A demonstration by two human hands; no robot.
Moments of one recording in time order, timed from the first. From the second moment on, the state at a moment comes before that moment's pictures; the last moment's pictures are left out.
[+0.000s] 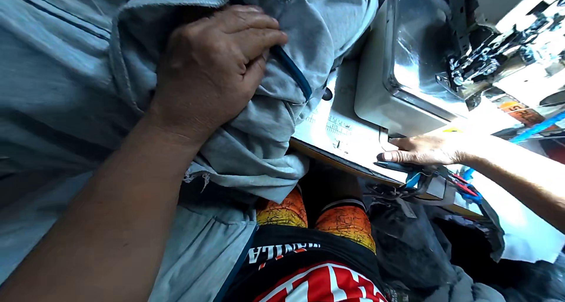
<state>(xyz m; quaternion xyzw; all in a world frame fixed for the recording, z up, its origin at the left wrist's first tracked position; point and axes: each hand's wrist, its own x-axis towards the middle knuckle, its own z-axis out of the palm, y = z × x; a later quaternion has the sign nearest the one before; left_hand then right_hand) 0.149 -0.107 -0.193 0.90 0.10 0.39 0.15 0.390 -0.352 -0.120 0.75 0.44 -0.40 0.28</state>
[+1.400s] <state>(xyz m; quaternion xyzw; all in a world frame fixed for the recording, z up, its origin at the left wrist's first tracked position) 0.147 -0.107 -0.195 0.90 0.11 0.39 0.16 0.400 -0.365 -0.141 0.76 0.45 -0.41 0.23</state>
